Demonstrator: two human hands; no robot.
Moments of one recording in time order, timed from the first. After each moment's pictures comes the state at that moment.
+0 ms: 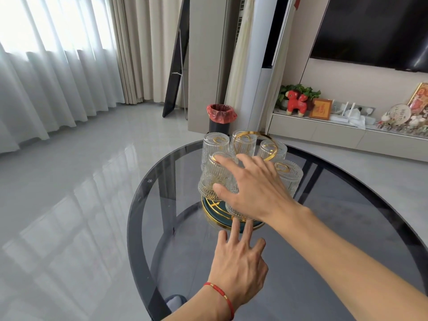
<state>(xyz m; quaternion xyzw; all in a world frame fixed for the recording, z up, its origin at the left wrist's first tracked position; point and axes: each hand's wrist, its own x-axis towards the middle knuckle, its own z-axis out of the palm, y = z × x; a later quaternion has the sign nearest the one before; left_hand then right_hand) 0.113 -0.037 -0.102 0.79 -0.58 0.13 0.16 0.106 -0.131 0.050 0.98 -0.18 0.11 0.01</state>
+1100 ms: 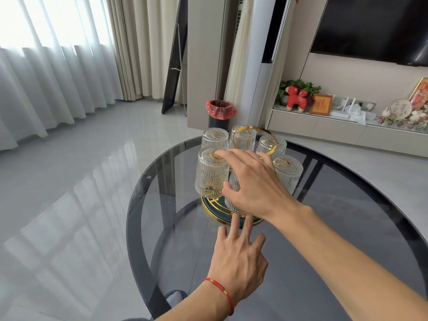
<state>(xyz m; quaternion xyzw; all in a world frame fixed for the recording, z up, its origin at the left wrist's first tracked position) 0.112 -0.037 -0.100 0.79 -0.58 0.13 0.15 0.102 -0.130 0.047 0.97 -0.13 0.18 -0.04</state>
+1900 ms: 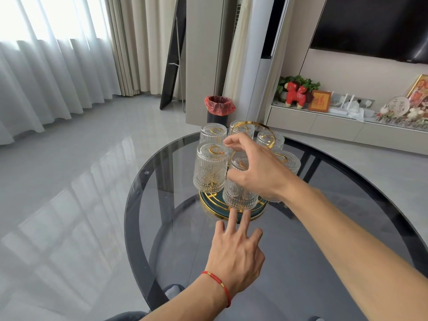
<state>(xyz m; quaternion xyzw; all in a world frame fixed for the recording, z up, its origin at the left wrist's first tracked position) 0.112 -0.035 -0.099 0.79 -0.58 0.13 0.15 0.100 -0.148 0.065 0.94 -0.16 0.15 -0.25</state>
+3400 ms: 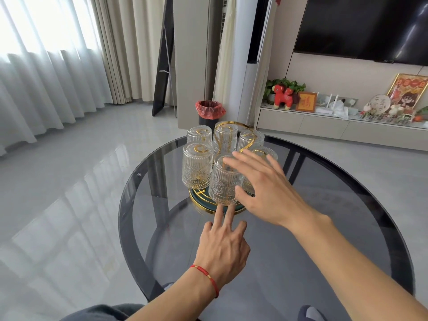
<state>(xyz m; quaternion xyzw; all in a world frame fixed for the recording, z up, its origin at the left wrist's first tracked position) 0.100 -0.022 -0.084 0.82 -0.56 0.08 0.12 0.029 -0.141 0.043 0.97 -0.14 0.18 -0.09</state>
